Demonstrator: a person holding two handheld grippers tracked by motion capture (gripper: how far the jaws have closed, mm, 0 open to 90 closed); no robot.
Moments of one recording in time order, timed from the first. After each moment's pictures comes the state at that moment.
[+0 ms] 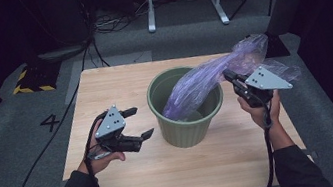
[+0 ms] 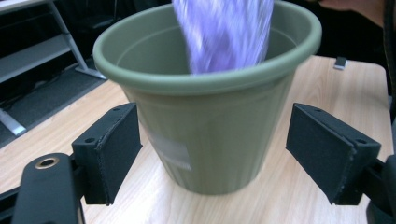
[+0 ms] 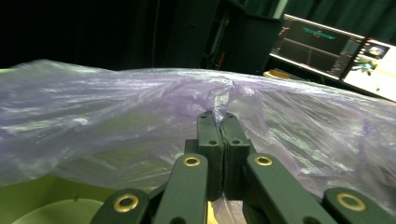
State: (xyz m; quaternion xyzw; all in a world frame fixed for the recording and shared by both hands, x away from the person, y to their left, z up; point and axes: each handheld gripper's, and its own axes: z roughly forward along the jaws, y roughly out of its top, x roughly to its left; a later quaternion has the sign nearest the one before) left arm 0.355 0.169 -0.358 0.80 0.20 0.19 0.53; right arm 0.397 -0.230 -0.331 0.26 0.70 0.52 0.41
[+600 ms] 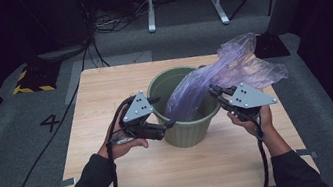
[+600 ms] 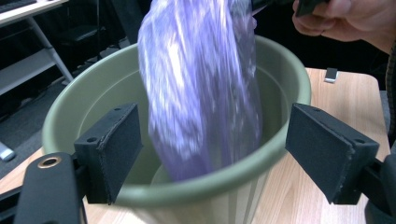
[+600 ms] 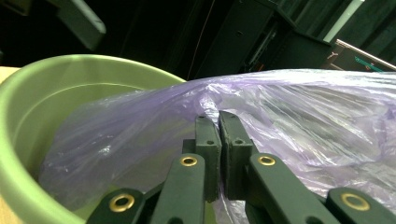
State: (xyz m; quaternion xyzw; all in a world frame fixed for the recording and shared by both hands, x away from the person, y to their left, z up) left arm 0.371 0.108 -0.332 0.82 0.16 0.18 0.52; right arm 0.369 -0.194 -0.334 0.14 0.76 0.50 0.40
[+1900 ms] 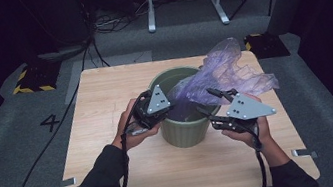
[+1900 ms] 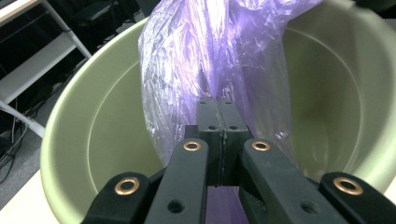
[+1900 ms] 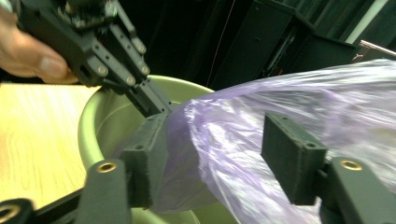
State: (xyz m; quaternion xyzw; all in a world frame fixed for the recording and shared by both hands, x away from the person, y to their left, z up) left arm 0.394 0.081 -0.343 0.85 0.15 0.24 0.44; right arm 0.343 -0.183 -0.335 0.14 0.75 0.53 0.36
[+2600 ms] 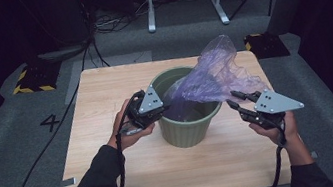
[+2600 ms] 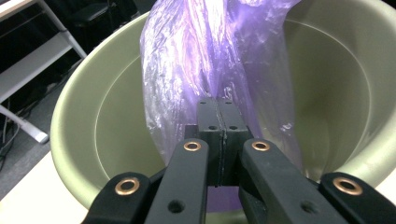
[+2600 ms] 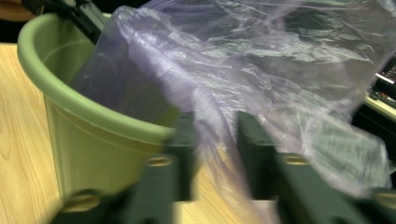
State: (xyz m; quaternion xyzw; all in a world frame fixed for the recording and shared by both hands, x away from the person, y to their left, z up) left arm 0.399 0.097 -0.346 0.85 0.16 0.22 0.46; right arm 0.349 -0.247 -0.344 0.18 0.78 0.48 0.37
